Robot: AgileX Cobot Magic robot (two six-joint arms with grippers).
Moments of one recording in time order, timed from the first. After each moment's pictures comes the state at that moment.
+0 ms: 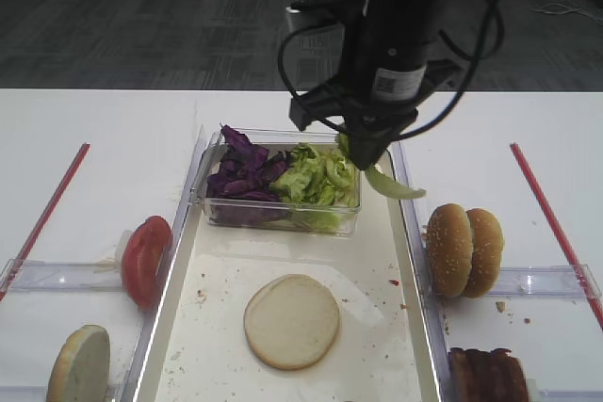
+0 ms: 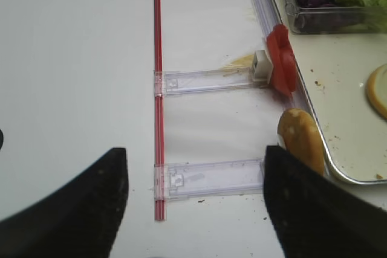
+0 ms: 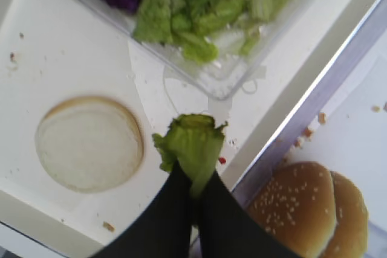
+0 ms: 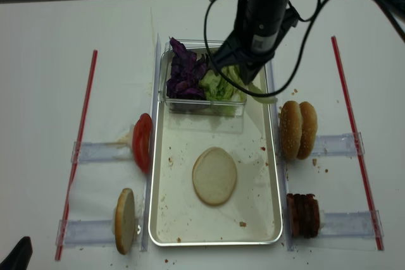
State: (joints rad) left arm -0.01 -0.02 -0.49 -0.01 1.18 -0.03; right arm 0.54 1.86 -1.59 0.11 1.24 -0.04
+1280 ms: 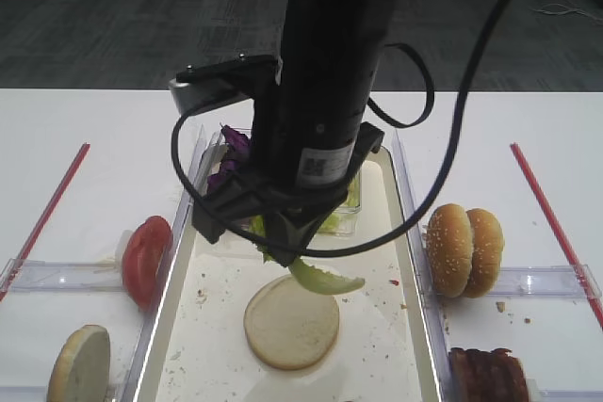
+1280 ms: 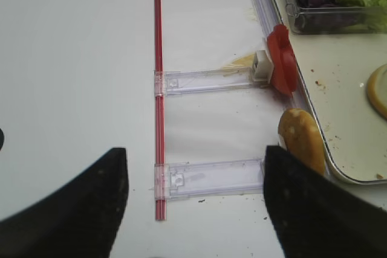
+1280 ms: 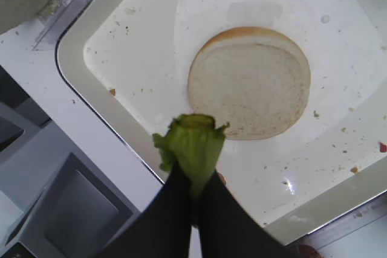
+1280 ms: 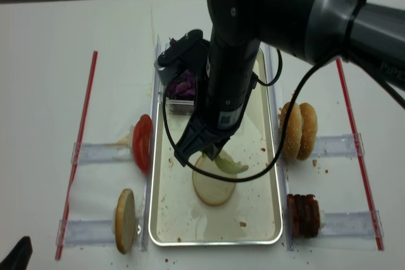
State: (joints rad) left arm -0.01 -0.02 -0.49 -0.01 1.18 -0.03; right arm 0.79 1.81 -1.49 0.23 1.23 -0.11
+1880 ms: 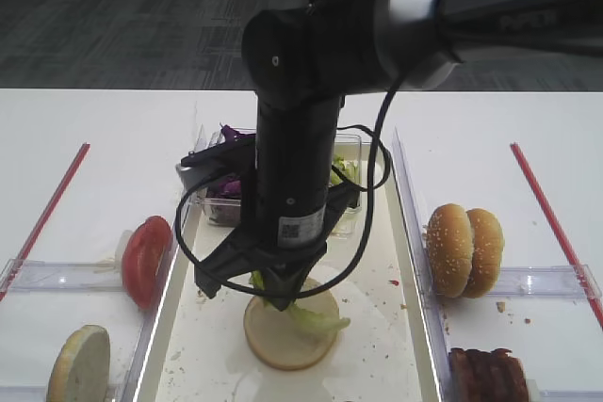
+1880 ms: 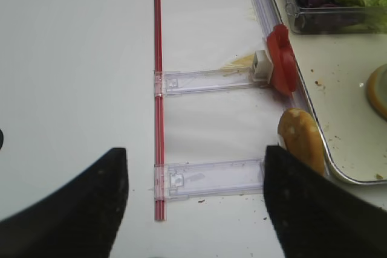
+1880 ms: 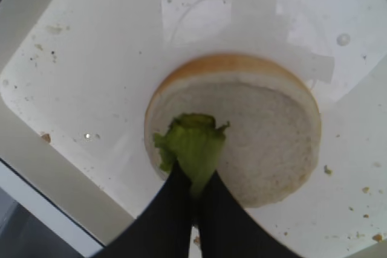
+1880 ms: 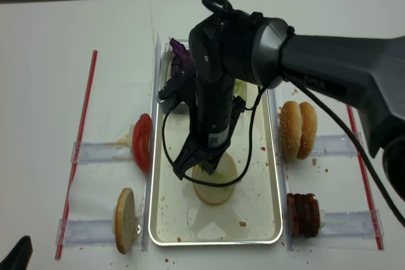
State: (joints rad) left arm -0.01 -0.02 -0.49 -0.01 1.18 -0.03; right arm 0.79 2.02 -1.49 0.22 1.12 -0.11
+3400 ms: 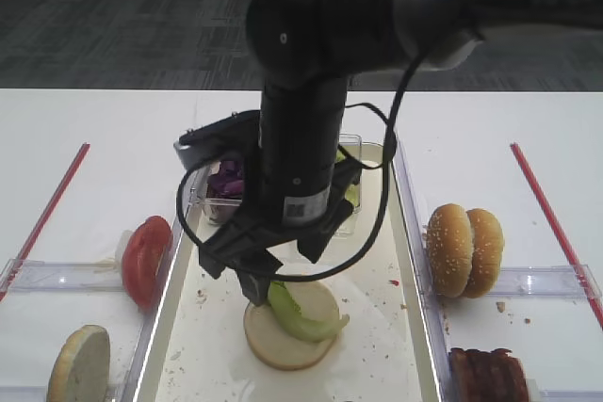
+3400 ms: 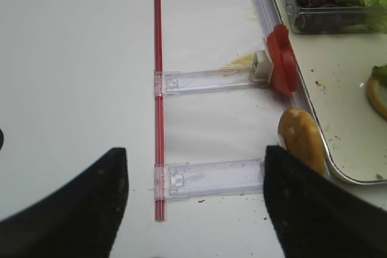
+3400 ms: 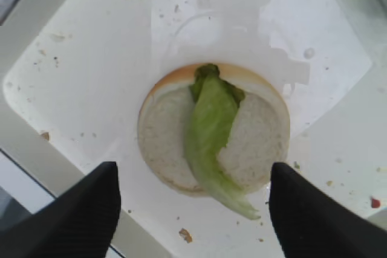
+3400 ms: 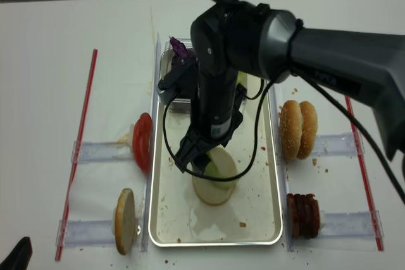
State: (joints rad) left arm -0.01 -0.02 -0.49 -0.01 1.18 -0.03; right arm 0.79 1.95 -1.49 0.18 1.12 -0.12
